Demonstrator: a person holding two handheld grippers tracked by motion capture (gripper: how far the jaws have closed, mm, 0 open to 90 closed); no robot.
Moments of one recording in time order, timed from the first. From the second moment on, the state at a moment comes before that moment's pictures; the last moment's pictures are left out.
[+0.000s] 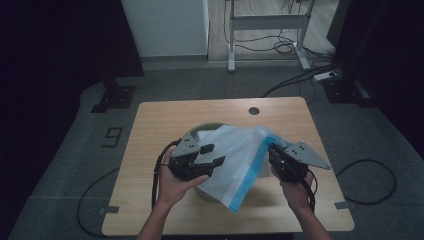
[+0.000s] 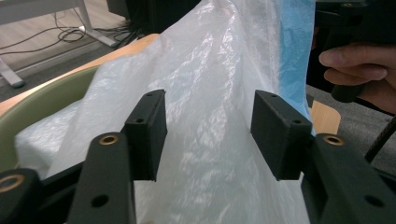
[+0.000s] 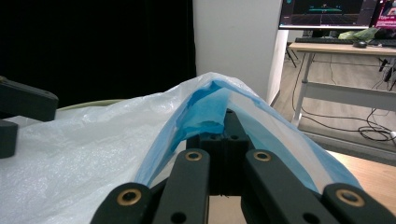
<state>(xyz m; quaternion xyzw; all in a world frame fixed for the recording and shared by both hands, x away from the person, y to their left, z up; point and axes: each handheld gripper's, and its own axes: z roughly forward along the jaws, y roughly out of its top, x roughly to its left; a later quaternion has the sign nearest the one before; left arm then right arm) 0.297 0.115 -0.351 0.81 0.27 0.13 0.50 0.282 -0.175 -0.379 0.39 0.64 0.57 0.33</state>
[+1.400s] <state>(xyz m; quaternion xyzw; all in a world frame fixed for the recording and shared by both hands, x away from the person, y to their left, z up) 0.305 0.151 -0.334 0.72 0.31 0.17 0.59 0.272 -0.197 -0.403 0.41 0.63 0.57 0.33</state>
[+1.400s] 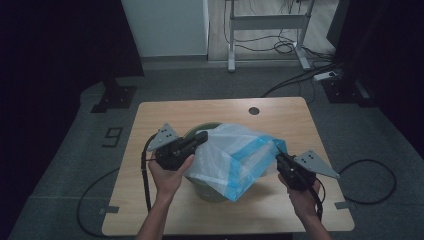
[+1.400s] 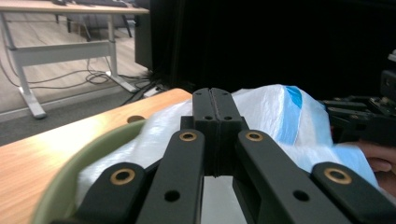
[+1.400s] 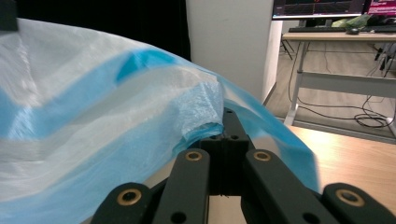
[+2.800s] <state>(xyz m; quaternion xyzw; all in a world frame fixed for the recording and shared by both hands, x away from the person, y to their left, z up) 0.256 0.254 -0.385 0.67 0.36 0.20 0.62 0.234 -0.210 -0.449 0.40 0.66 0.55 0.31</state>
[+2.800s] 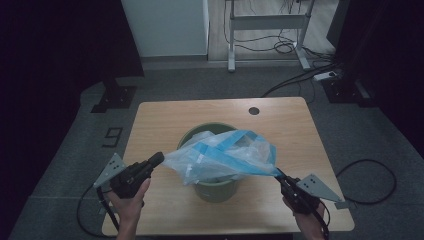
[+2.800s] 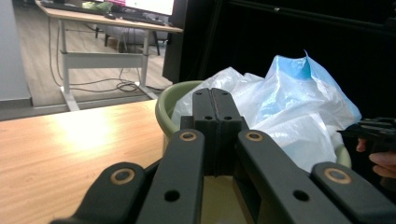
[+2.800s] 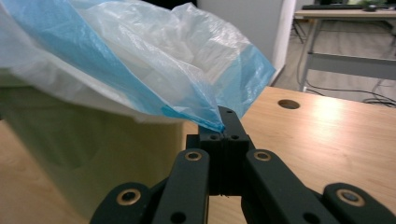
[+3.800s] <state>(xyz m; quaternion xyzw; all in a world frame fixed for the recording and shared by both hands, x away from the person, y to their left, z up) 0.244 0.256 -0.403 0.67 0.36 0.16 0.63 0.204 -0.205 -0.405 0.36 0.66 0.58 0.32</state>
